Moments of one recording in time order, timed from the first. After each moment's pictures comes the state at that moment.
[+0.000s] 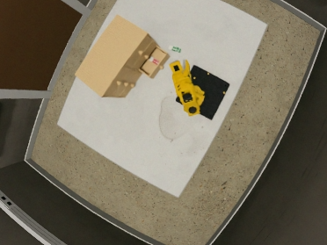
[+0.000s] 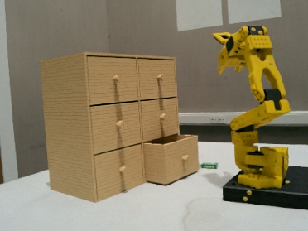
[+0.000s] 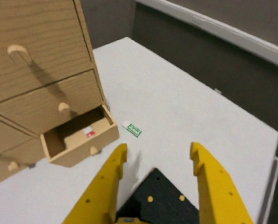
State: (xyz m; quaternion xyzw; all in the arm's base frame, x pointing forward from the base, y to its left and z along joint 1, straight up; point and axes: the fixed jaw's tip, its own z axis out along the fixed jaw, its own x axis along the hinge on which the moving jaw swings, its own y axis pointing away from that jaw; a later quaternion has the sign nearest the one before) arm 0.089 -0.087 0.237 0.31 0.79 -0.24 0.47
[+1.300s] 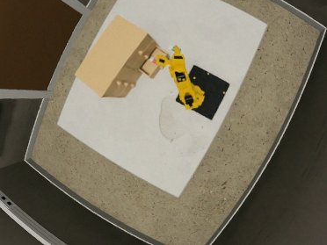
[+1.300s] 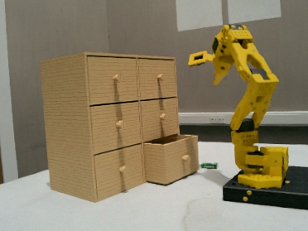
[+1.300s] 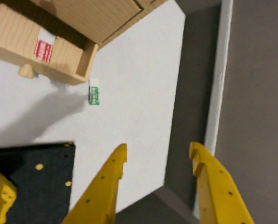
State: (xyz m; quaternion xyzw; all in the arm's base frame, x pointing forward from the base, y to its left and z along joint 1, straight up) arm 0.116 -0.124 0.211 -0.14 0.91 -0.33 0.21
